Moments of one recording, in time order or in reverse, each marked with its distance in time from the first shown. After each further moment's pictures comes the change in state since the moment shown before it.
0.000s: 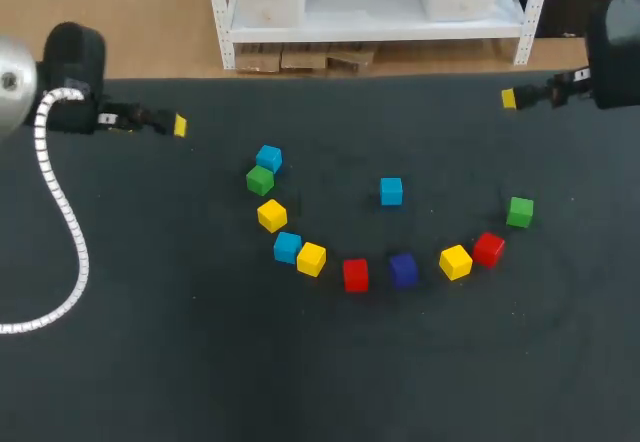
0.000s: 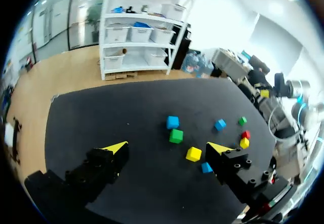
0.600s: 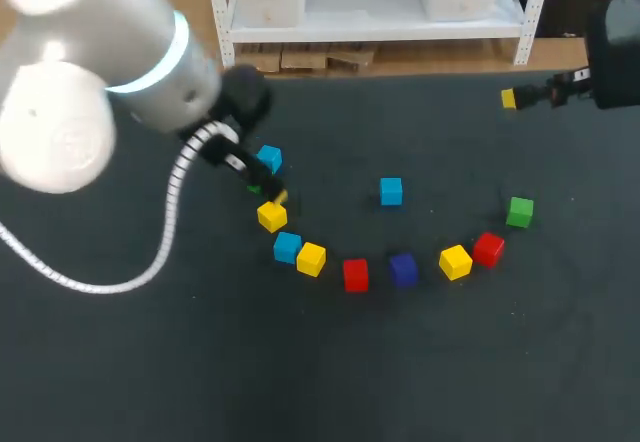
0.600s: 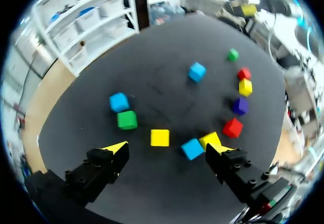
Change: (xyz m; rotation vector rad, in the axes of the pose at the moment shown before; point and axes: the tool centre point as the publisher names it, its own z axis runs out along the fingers) left arm 0.053 -0.097 0.092 -0.015 0.407 0.450; right arm 0.000 0.000 0.000 0.001 0.000 0.000
